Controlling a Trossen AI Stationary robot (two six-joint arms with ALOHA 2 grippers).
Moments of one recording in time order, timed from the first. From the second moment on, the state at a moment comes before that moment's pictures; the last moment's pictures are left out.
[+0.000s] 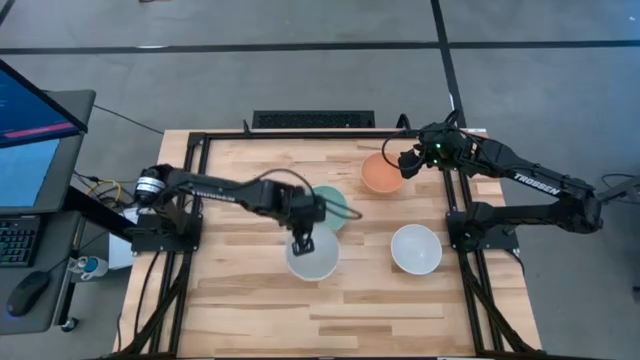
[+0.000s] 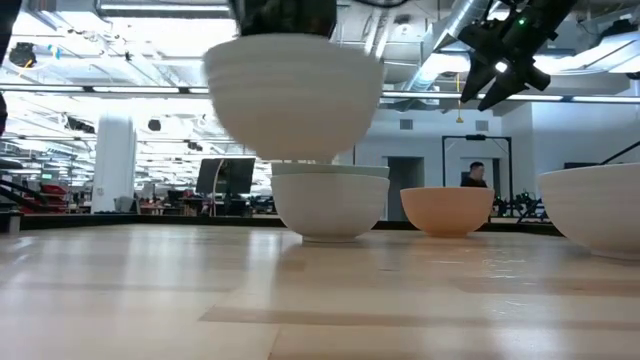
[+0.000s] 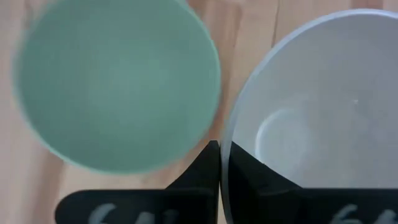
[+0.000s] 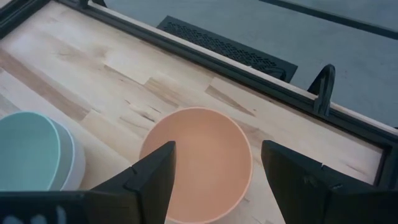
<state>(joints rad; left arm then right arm) -0.06 1.76 1.50 -0.89 -0.06 -0.26 -0.47 0.94 0.95 -0.81 0.27 0.39</state>
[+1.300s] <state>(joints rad) 0.30 1.90 1.73 -0.83 -0.04 0.13 -0.47 0.94 0.95 -0.81 0.26 0.46</state>
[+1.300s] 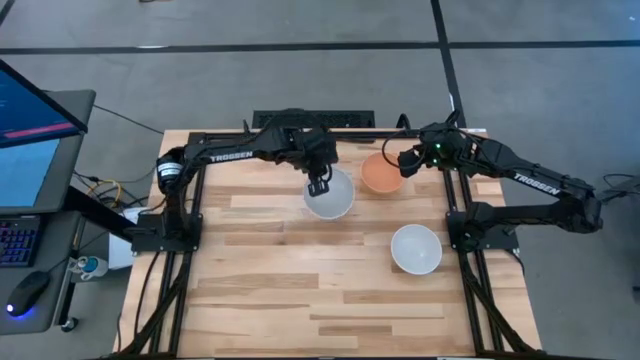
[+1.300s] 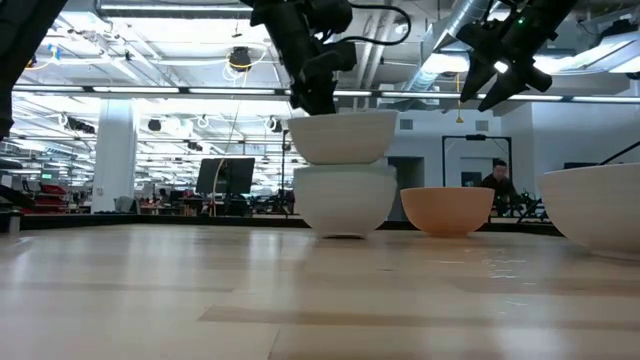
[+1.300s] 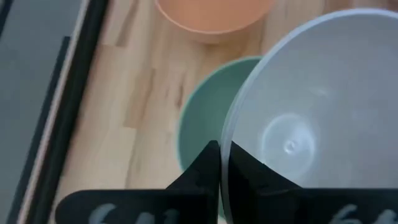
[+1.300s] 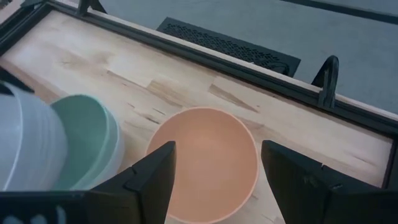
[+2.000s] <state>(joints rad) 0.33 1.96 1.71 -0.76 -0.01 0.17 -0.47 0.94 0.95 -0.81 0.26 0.48</state>
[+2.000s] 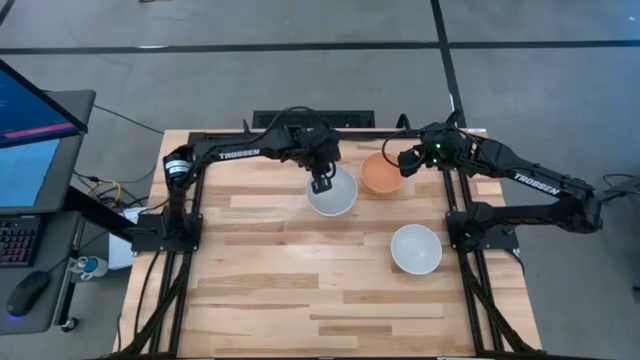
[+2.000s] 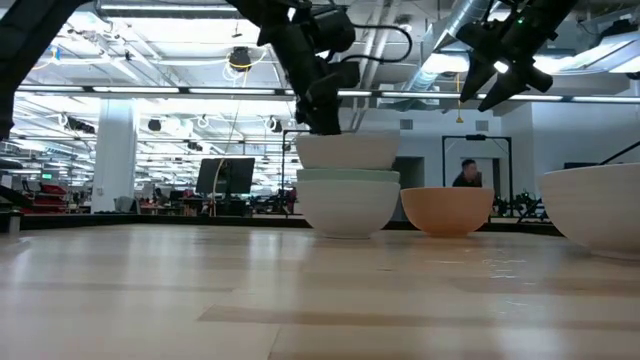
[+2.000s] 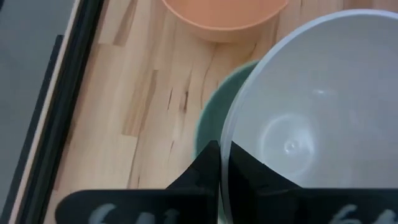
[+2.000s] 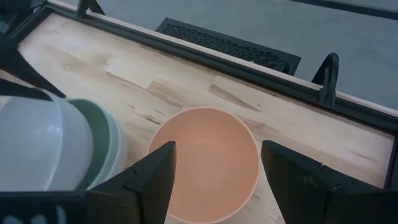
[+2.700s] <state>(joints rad) 0.36 1.97 1.71 -0.83 0.07 0.14 -0.46 0.94 0.94 -0.81 0.26 0.50</state>
